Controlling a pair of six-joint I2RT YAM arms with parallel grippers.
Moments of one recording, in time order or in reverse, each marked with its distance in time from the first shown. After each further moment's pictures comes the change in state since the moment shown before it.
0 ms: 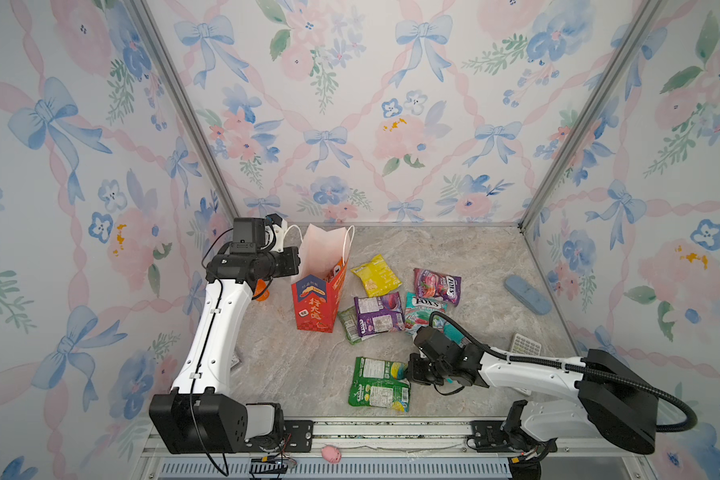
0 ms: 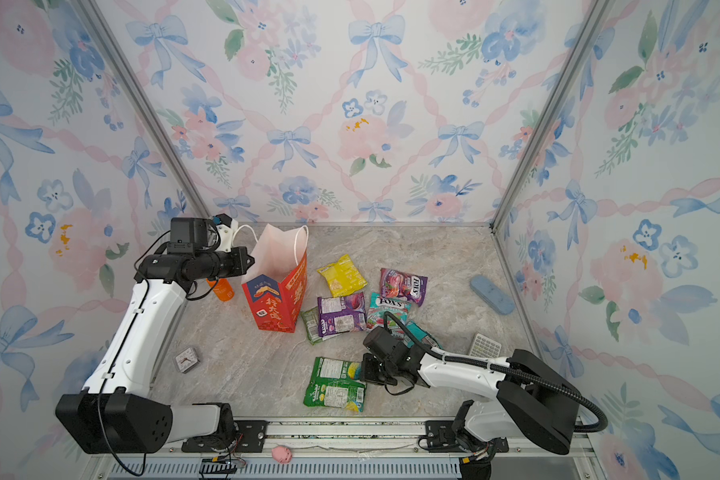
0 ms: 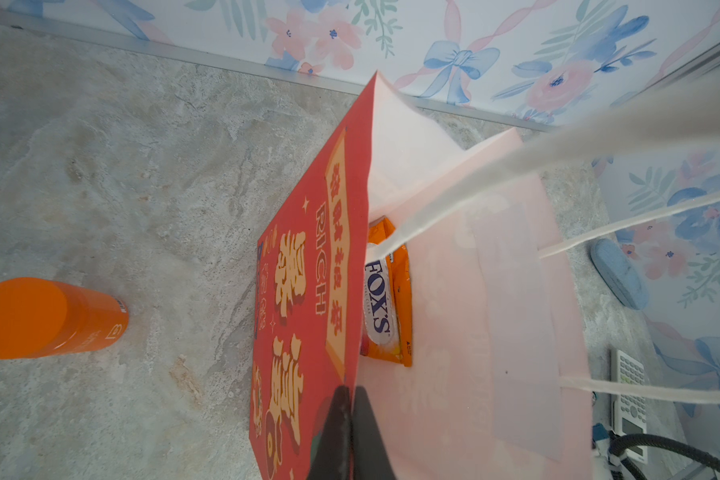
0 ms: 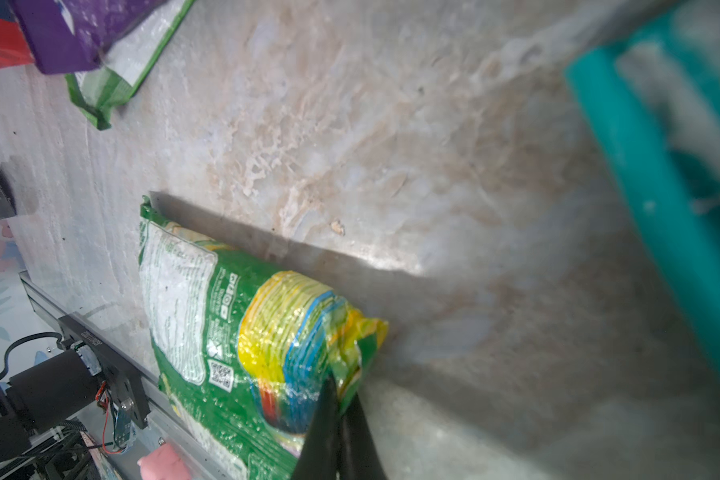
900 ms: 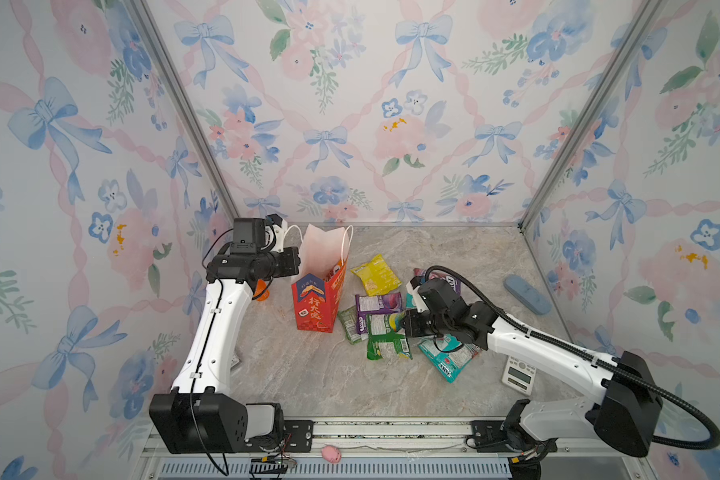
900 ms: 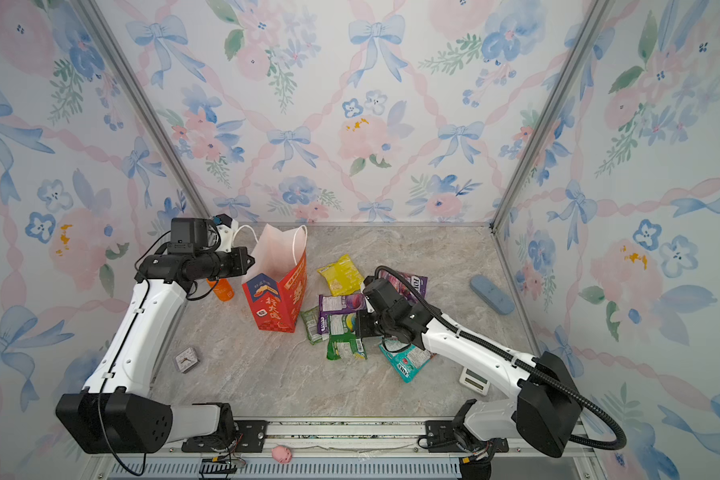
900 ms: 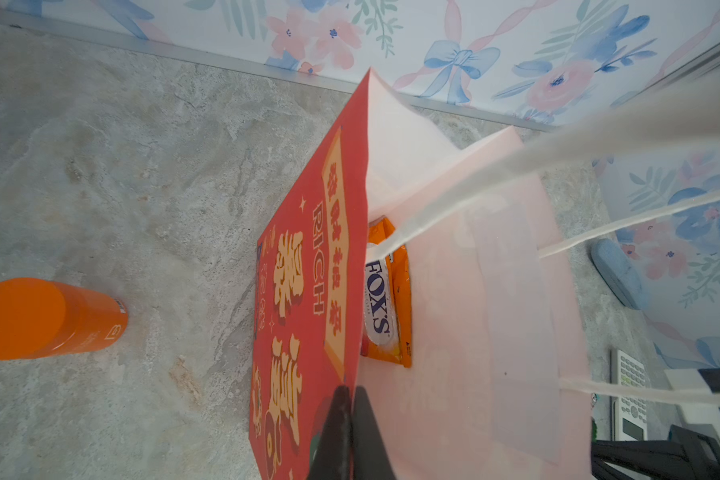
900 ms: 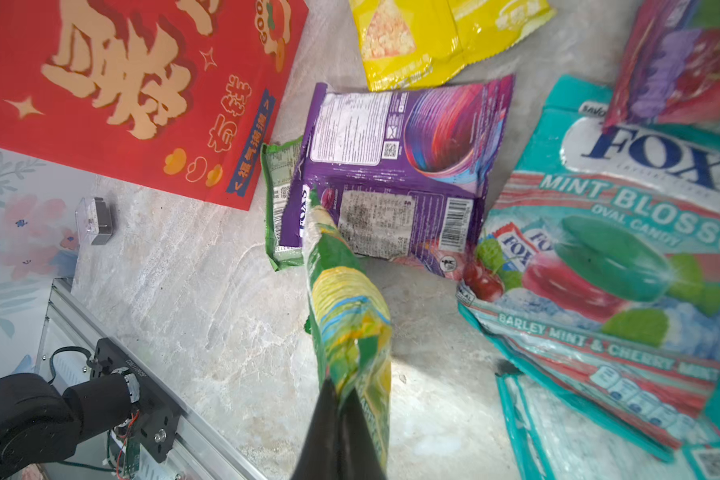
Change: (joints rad) left arm 0.000 0.000 -0.005 0.005 0.001 0.000; right arm -0.146 0.000 0.449 -0.286 0.076 -0.437
